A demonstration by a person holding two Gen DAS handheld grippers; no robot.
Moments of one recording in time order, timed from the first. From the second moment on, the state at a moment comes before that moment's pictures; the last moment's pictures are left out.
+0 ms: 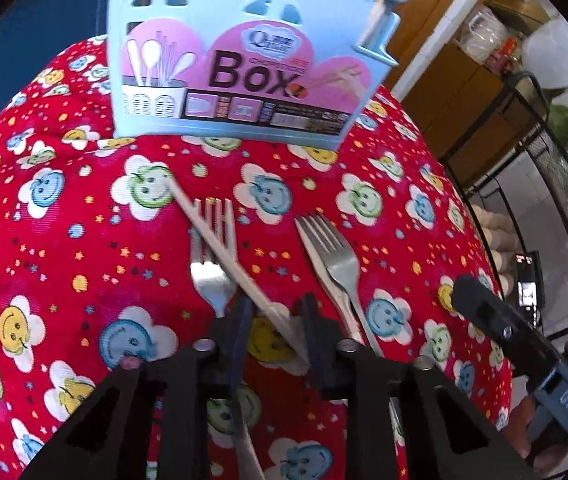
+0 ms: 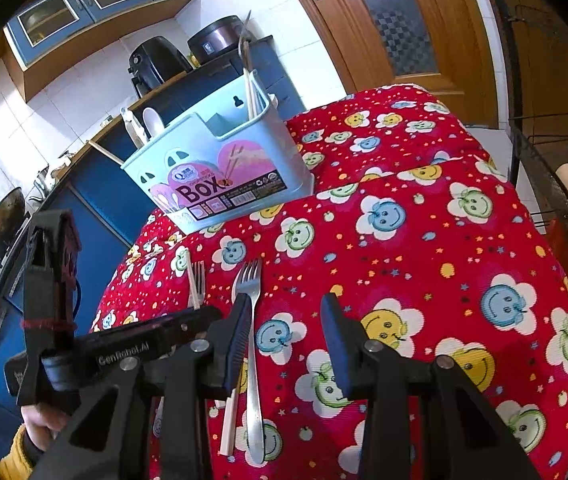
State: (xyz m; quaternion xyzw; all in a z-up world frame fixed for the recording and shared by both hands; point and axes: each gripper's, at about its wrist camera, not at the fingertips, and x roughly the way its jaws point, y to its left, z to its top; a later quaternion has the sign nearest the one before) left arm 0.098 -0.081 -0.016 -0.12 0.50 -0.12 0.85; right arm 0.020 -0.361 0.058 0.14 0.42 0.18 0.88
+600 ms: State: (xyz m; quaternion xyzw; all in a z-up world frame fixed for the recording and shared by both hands) left arm 0.077 -0.047 0.001 -0.17 0.46 -0.15 0.86; right arm 0.033 -0.331 0.045 0.11 0.46 0.20 0.86
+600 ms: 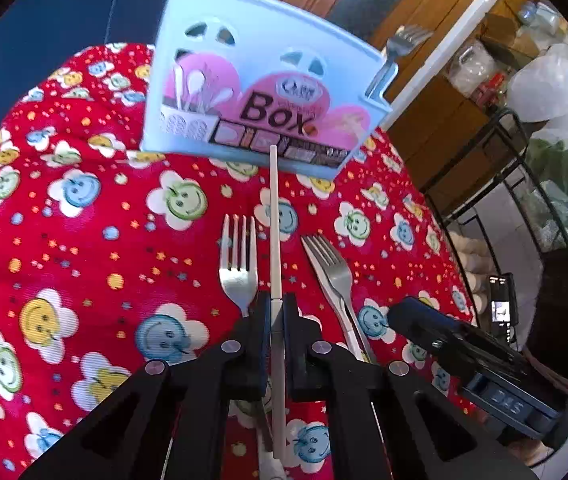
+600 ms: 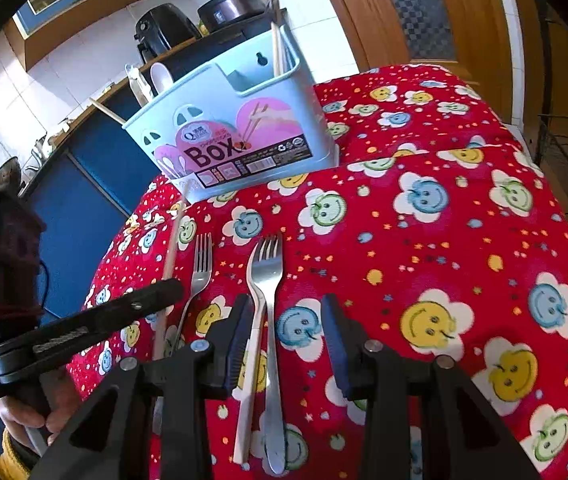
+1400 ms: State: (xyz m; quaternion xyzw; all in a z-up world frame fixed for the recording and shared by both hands) left arm 0.067 -0.006 0.012 -0.18 0.41 -0.15 0.88; right arm 0.071 -0.305 0.032 0.09 0.47 0.23 0.85
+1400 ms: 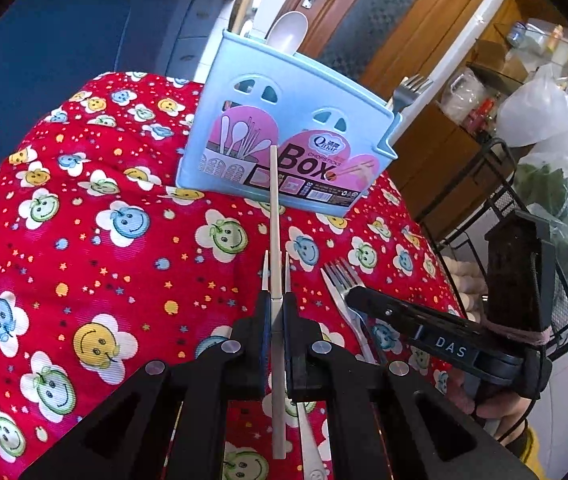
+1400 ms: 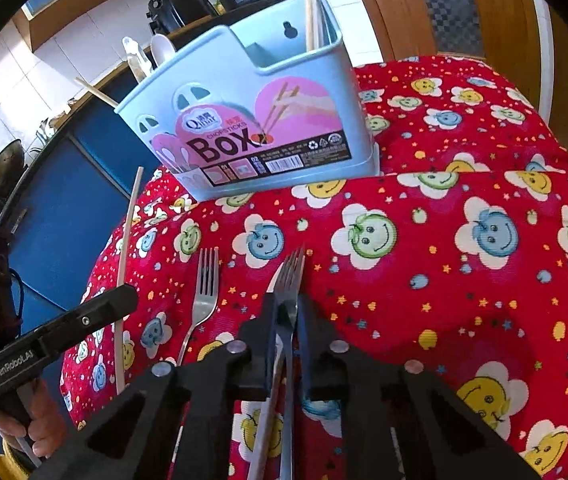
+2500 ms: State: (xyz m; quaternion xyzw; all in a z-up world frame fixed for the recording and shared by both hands) left arm 0.062 -0.011 0.031 -0.16 0.38 -0.17 0.89; right arm 0.082 -0.322 0.028 0.11 0.51 0.21 0.83
